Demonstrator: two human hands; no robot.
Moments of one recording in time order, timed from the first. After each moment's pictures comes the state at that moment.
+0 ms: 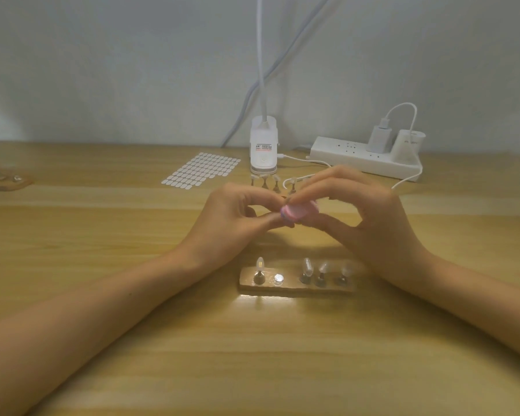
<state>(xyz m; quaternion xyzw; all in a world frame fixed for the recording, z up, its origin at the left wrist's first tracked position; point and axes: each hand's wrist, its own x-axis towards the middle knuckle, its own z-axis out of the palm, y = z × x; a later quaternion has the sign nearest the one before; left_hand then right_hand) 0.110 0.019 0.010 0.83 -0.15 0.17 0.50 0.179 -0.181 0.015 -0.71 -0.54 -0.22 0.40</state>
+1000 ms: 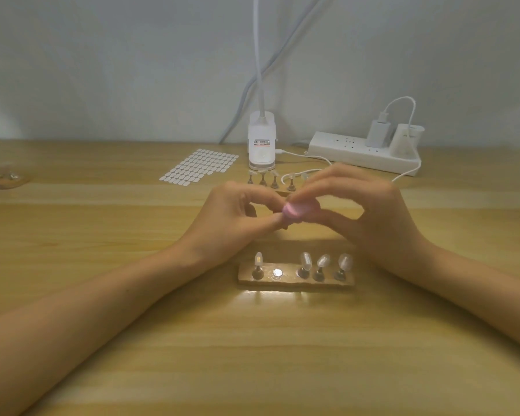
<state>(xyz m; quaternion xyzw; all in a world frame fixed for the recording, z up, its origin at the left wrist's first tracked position) 0.113 0.022 0.007 0.84 -0.16 0.17 0.49 0.182 -0.186 0.015 -0.71 -0.55 -0.22 0.38</state>
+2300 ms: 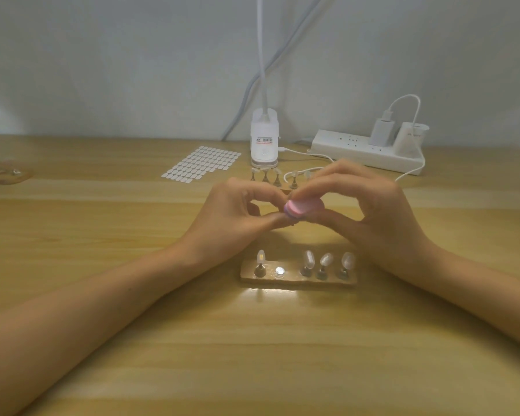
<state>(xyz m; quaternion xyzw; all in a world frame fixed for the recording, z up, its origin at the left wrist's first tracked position) 0.110 0.020 0.009 0.84 -0.13 0.17 0.49 0.181 -0.184 0.014 -0.71 -0.53 -0.19 0.42</state>
